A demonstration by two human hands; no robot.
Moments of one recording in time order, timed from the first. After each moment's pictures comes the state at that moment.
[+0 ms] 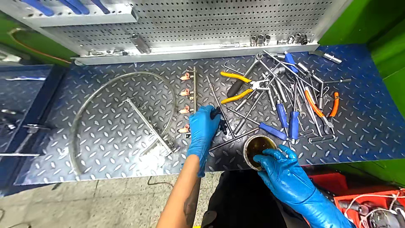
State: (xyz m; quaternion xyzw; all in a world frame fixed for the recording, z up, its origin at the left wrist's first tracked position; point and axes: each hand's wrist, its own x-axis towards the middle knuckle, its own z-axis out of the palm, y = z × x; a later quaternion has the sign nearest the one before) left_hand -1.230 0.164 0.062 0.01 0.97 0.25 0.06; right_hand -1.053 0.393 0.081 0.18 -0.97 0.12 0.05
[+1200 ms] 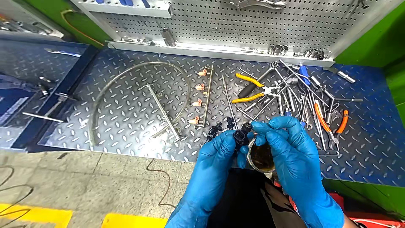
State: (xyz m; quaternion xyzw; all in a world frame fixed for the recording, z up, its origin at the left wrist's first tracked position) left_hand -1.107 0.180 0.163 -0.01 0.51 0.85 0.11; right_hand -1.115 0.354 0.173 0.08 -0.55 0.83 0.03
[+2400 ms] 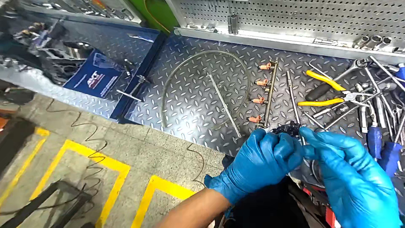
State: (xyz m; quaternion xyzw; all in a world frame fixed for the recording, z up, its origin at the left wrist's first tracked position) left_hand -1.147 0.064 0.130 0.31 0.90 0.11 -0.29; right_hand -1.127 0.252 0.157 0.00 -0.62 0.78 -0.01
